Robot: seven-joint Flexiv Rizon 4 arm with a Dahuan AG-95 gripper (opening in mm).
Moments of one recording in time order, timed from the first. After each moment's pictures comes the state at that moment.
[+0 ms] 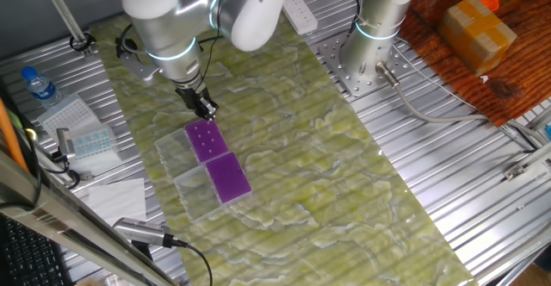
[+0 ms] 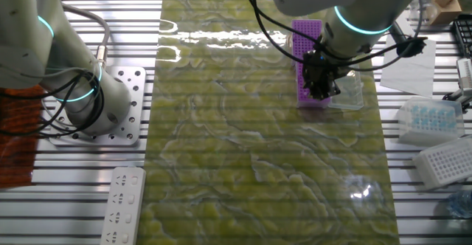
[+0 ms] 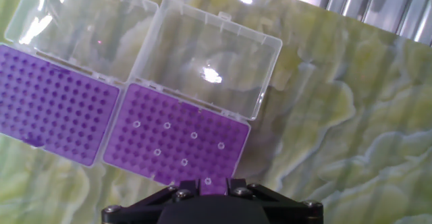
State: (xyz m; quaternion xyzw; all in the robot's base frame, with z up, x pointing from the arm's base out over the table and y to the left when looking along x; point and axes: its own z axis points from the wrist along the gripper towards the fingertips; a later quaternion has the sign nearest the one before) arm 0.540 0.010 0.065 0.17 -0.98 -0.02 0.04
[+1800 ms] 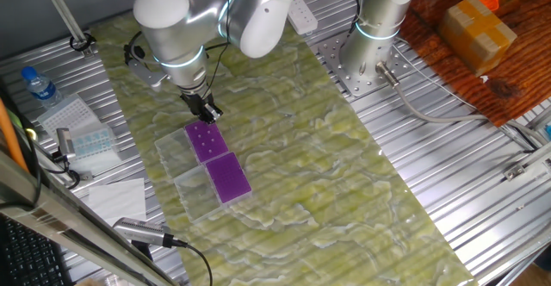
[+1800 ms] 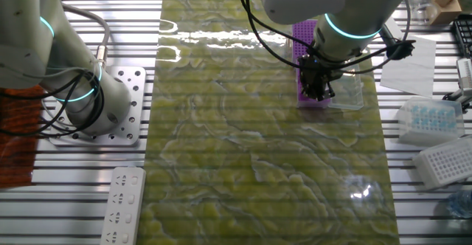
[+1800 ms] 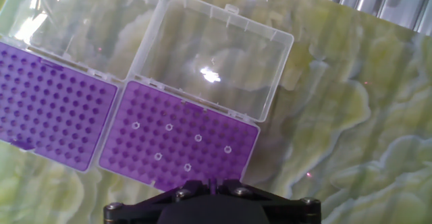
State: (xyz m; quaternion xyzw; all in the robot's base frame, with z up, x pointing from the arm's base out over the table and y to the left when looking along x) arm 0.535 0.013 0.052 0.17 -0.98 -0.01 0.03
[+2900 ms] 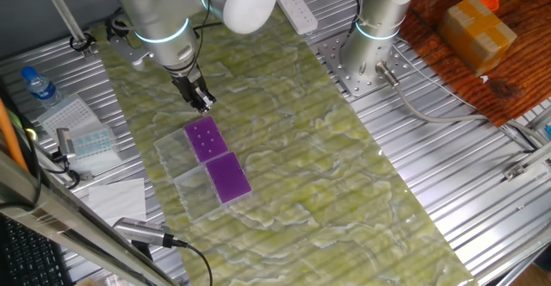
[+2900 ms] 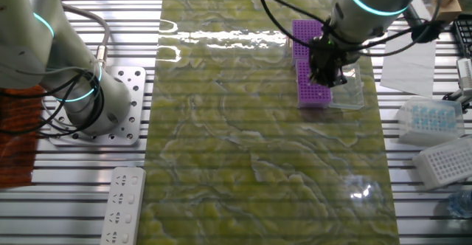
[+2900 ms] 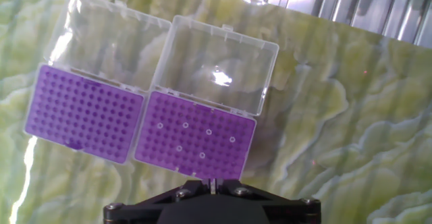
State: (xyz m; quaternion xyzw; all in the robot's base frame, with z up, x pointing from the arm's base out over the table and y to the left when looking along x) arm 0.542 0.021 0.129 0.14 -0.99 -0.03 0.04
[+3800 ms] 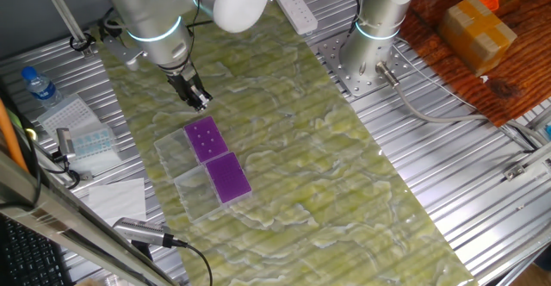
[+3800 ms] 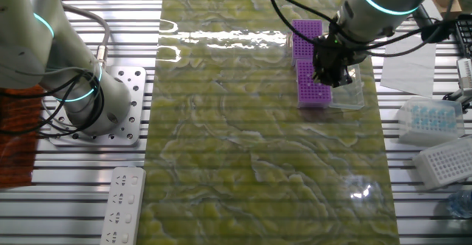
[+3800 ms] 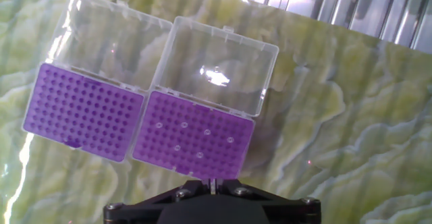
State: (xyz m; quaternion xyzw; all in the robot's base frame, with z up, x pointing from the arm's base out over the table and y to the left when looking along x) arm 0.546 0.012 0.129 0.17 -0.98 -0.04 0.05
